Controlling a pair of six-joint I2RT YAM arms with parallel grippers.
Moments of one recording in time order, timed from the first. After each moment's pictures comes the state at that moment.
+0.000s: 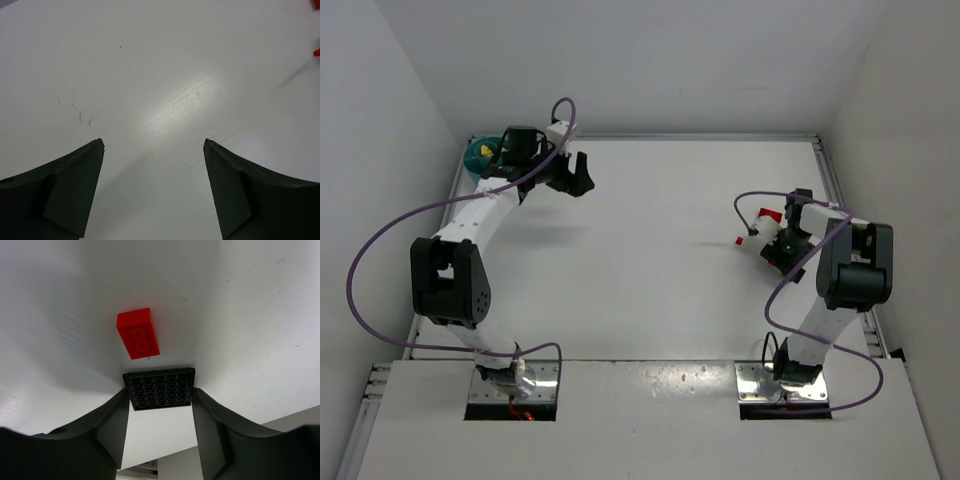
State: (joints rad) left arm -0.10 1.66 1.36 -0.30 0.52 0.15; right arm -0.18 1.81 0.99 -0.69 0.06 -1.02
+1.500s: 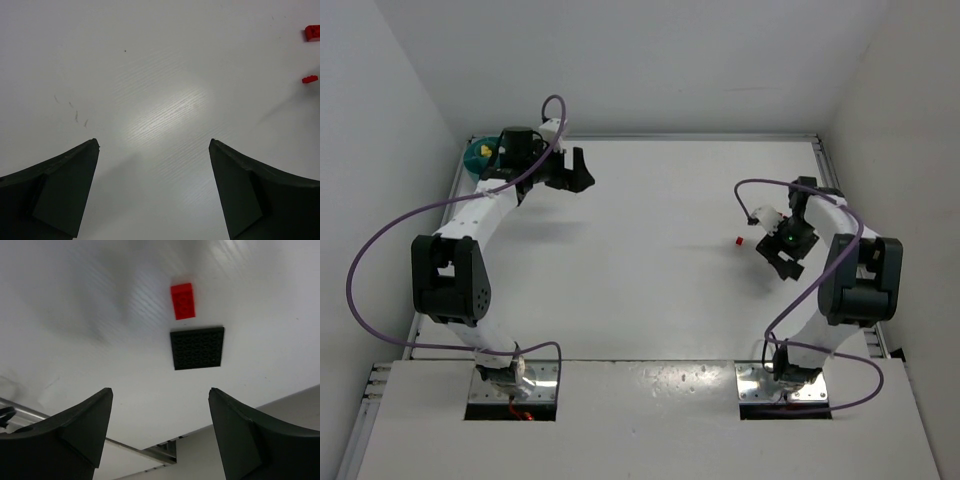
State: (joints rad) left arm -0.08 1.68 1.33 -0.22 0.52 0.02; right arm -0.14 1.69 1.09 -0.96 -0.04 -0.95
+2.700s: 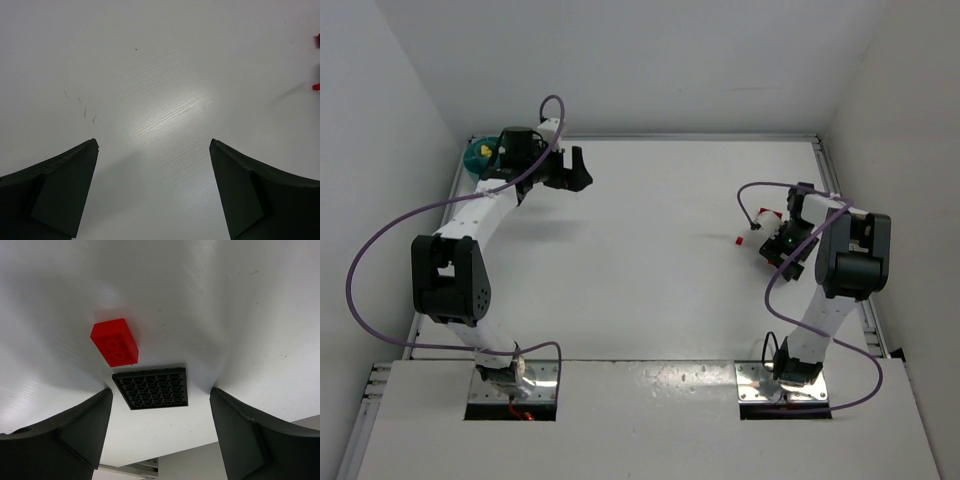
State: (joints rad) left arm -0.08 1.68 1.33 -0.22 0.47 -0.01; right arm -0.20 1.90 1.11 -0.78 0.04 -1.00
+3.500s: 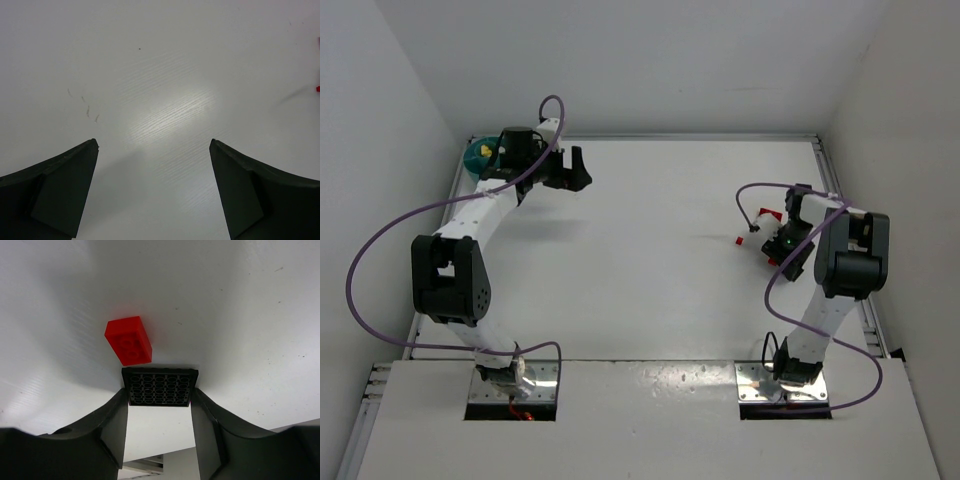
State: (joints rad) left arm -0.08 1.68 1.33 -0.22 0.45 -0.01; right arm -0.19 1.91 1.11 -0.80 0.05 -0.99
